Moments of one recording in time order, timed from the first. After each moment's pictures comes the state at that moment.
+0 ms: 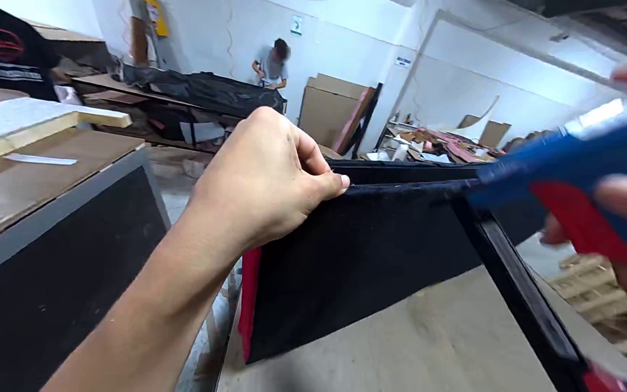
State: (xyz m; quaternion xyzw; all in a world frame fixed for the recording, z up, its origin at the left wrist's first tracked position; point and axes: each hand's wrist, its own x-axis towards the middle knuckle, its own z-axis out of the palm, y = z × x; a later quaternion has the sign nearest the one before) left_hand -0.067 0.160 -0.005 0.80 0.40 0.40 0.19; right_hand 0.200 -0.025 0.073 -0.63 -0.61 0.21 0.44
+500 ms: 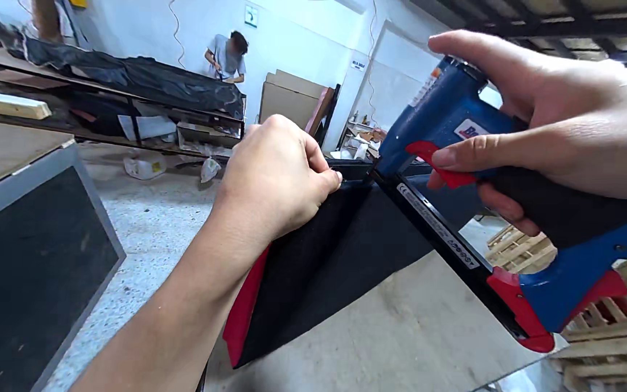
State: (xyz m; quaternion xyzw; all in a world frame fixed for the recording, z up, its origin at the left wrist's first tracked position) left_hand -0.068 0.165 -0.006 0.79 0.41 0.39 0.21; right_hand 0.129 0.028 0.130 -0.68 -0.66 0.23 0.24
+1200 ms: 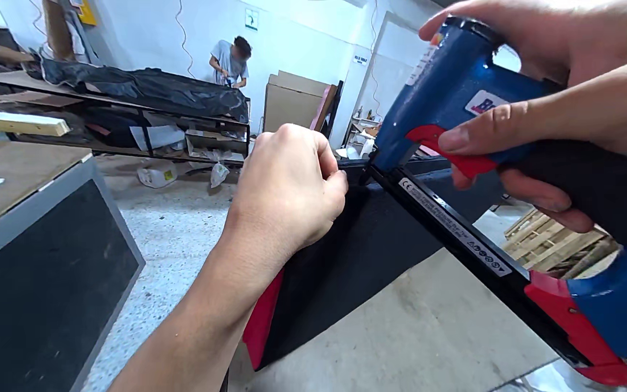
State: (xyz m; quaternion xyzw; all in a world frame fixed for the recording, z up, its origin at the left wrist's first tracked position) left_hand -0.074 0.159 -0.012 0.80 0.38 0.43 0.17; right_hand 0.106 0.027 0.159 -0.68 -0.62 0.35 0.17
